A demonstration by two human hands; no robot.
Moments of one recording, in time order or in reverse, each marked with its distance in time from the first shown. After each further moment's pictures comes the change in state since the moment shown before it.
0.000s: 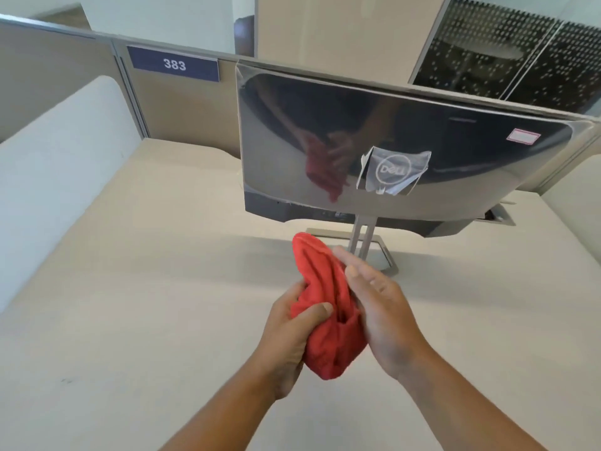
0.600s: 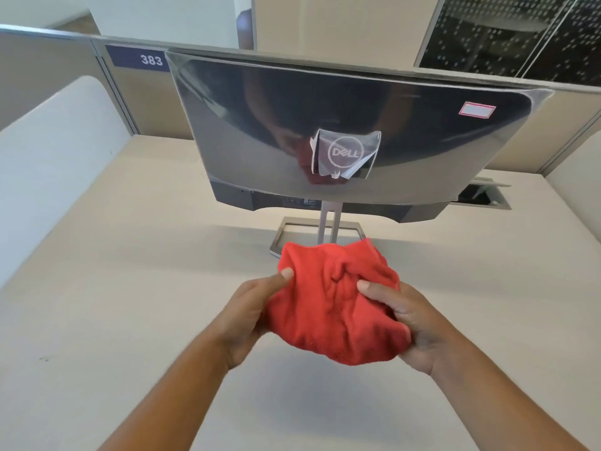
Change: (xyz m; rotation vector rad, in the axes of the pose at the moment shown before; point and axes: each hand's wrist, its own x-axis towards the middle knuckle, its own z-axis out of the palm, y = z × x) left_hand 0.014 -0.004 0.028 0.196 0.127 -0.203; right_hand -0.023 -0.017 -0.112 0.254 0.040 0.424
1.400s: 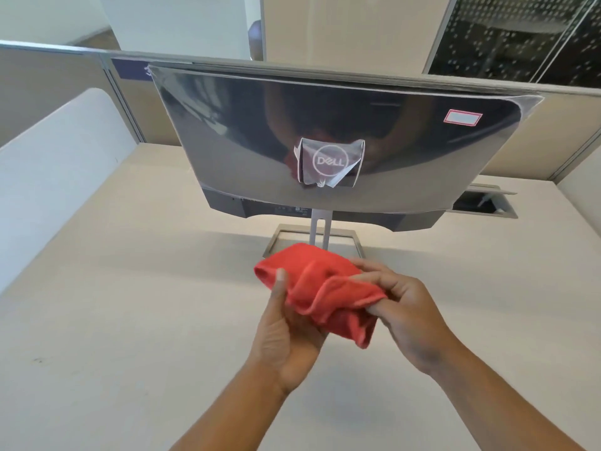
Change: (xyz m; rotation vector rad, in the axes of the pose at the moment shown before) left_hand 0.014 -0.026 0.083 -0.767 0.127 -0.030; right_hand 0.009 -0.015 -0.031 -0.412 -0.154 -0.428
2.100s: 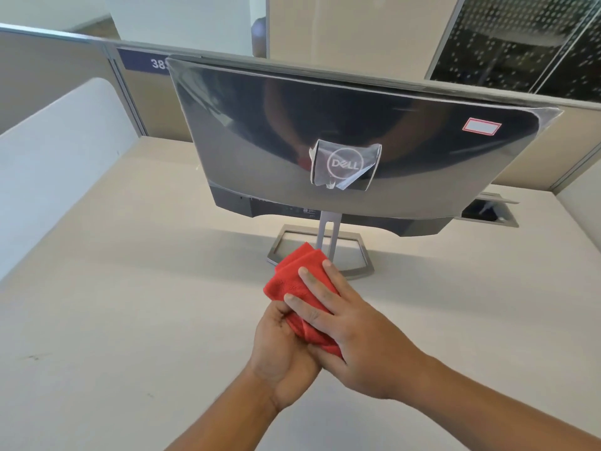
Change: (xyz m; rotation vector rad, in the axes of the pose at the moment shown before) left_hand -0.003 0.009 -0.022 0.067 -0.142 -0.114; right_hand 0.004 0.012 0.044 -1.233 -0.388 -0.423
